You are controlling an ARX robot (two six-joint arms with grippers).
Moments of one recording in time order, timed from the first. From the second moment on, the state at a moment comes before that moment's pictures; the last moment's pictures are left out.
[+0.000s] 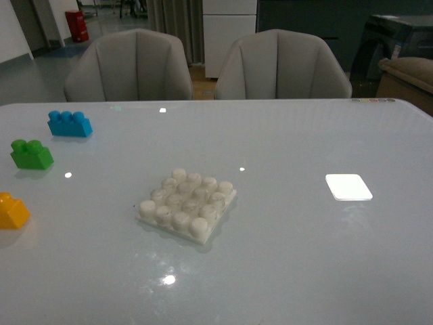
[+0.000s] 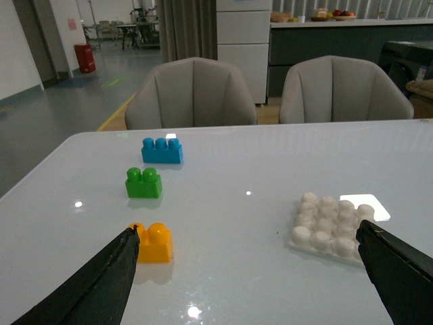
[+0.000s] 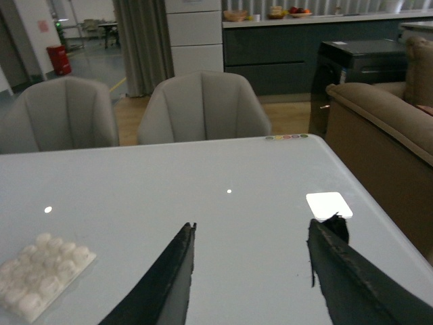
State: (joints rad) left arm 0.00 0.01 0.01 0.00 0.00 0.00; right arm -0.01 0.47 0.25 0.20 0.01 0.04
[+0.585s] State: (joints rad) left arm 0.00 0.01 0.01 0.00 0.00 0.00; right arm 0.00 0.27 0.08 0.19 0.00 0.01
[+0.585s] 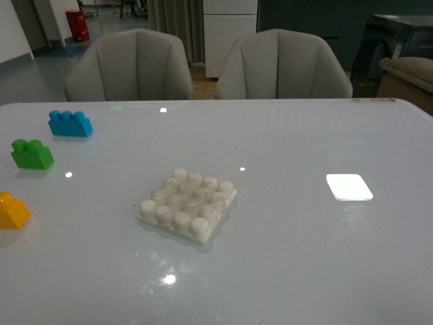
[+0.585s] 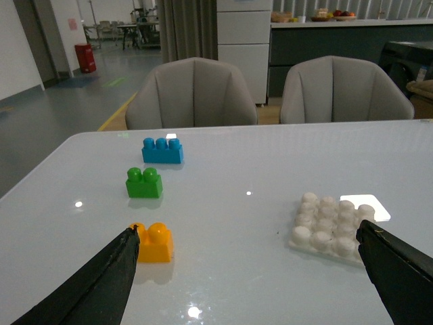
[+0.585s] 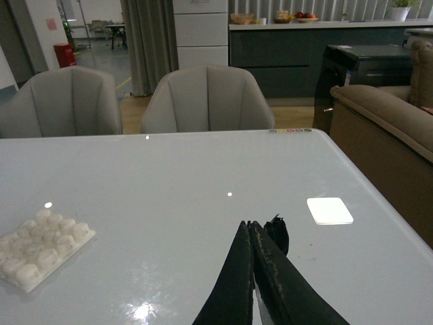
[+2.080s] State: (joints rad) left arm 0.00 0.01 0.01 0.00 0.00 0.00; right arm 0.00 0.00 0.01 0.00 0.00 0.00
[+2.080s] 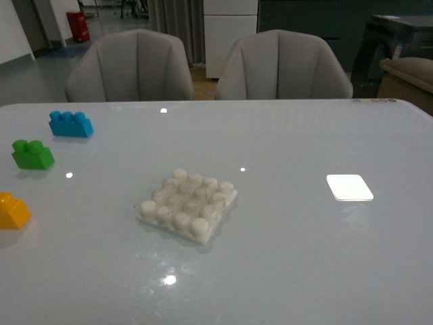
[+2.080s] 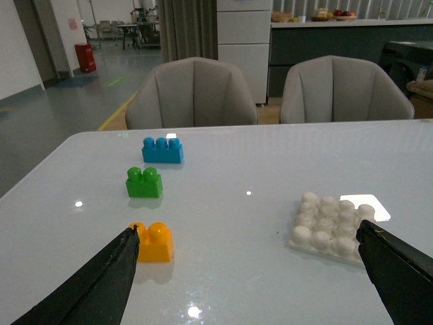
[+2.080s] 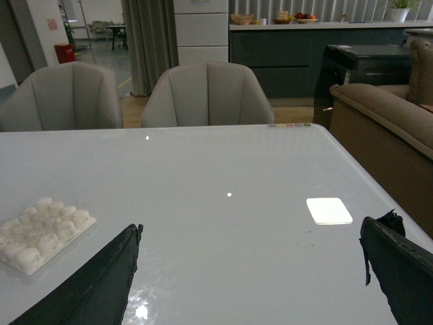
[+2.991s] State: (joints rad) left arm -0.16 0.16 0.12 -0.12 -0.22 -0.08; right arm 0.00 0.00 0.01 0.00 0.00 0.00
